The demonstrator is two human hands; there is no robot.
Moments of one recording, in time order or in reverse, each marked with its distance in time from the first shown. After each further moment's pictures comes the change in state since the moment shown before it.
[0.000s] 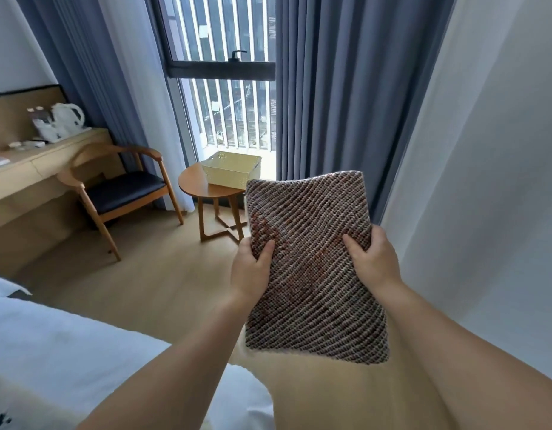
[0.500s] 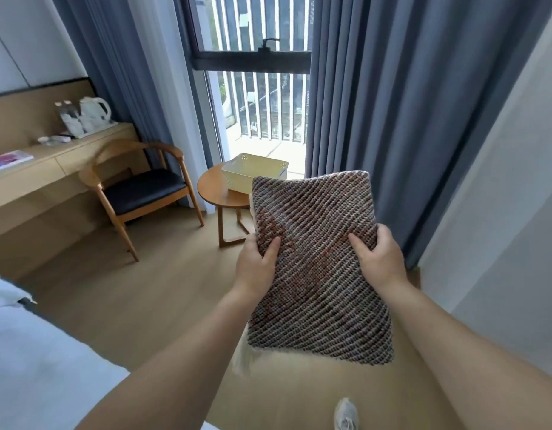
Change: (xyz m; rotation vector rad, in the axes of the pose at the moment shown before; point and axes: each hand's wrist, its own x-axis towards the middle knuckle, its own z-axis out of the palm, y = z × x) left_hand 0.211 -0.033 0.053 0.007 0.054 -0.037; right_hand 0.220 0.022 0.098 0.058 -0.121 -0.028
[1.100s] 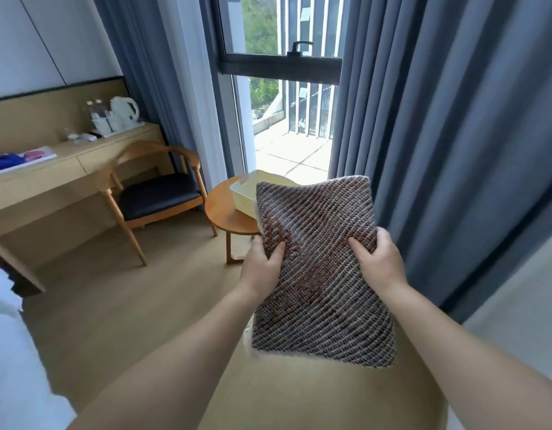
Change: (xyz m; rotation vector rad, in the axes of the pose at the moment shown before) left_hand 0.242 0.028 0.143 0.007 0.079 -0.094; right_hand 0.316 0.047 0.017 0.016 -0.199 -0.057
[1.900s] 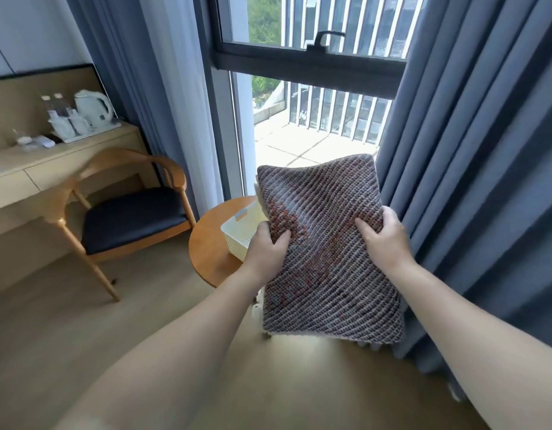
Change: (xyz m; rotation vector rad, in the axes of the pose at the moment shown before) left_hand 0.409 -0.037 0.005 -0.033 -0.055 -0.028; right_hand 0.386 -0.019 0.152 -0.079 -0.003 -0.032
